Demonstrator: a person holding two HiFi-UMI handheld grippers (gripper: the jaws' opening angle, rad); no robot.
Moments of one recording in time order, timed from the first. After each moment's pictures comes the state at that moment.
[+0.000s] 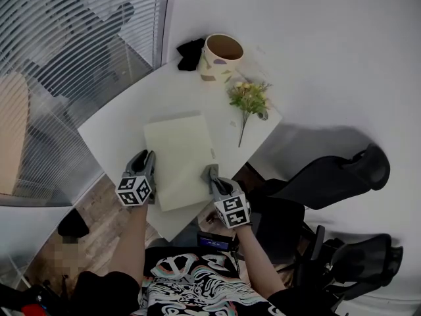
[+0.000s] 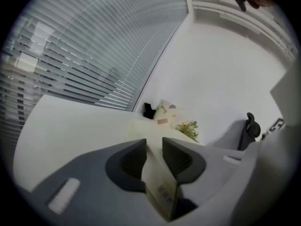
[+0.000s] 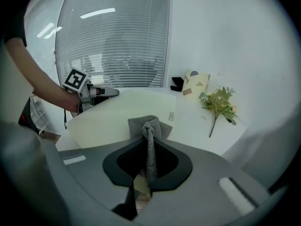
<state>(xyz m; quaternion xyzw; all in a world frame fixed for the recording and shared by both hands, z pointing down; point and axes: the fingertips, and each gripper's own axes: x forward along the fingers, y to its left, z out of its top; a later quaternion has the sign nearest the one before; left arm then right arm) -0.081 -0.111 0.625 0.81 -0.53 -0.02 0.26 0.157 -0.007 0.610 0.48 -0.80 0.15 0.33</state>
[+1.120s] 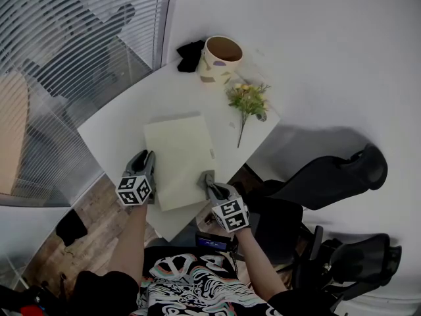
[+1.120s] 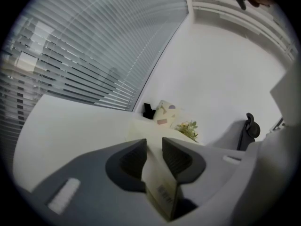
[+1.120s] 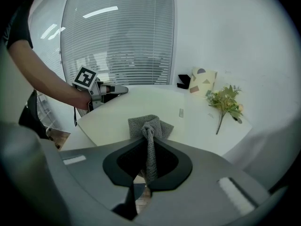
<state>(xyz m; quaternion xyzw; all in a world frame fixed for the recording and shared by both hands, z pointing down) -0.080 -0.110 0.623 0.81 -0.53 -0.02 0.26 0.143 0.015 0.611 0.45 -0.81 0.16 0.34</state>
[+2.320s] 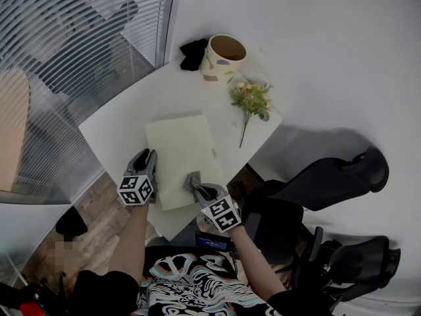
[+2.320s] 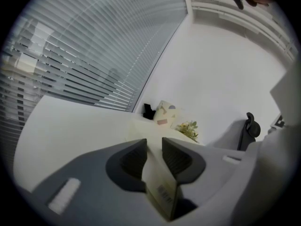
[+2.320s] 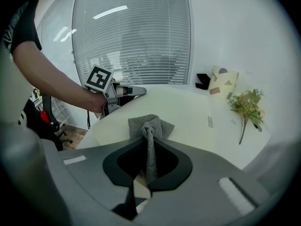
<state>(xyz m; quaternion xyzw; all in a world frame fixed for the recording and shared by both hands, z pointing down) -0.081 -0.112 0.625 0.81 -0.53 -0.02 0.25 0.085 0.017 0.613 0.37 -0.85 0.16 0.35</state>
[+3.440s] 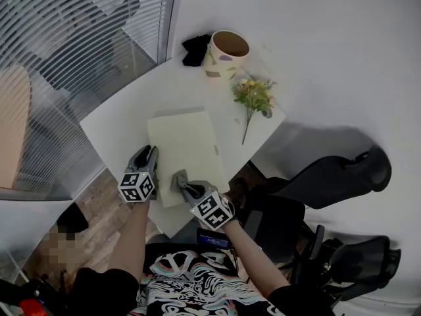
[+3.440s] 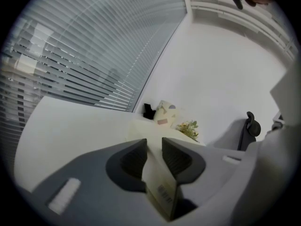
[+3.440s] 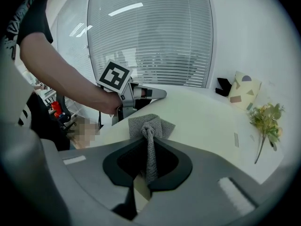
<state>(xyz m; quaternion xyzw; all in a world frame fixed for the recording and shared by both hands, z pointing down) -0.080 -0.111 0.624 0.81 -0.53 -0.02 0.25 0.036 0.030 0.622 0.28 -0.87 0.15 0.37</state>
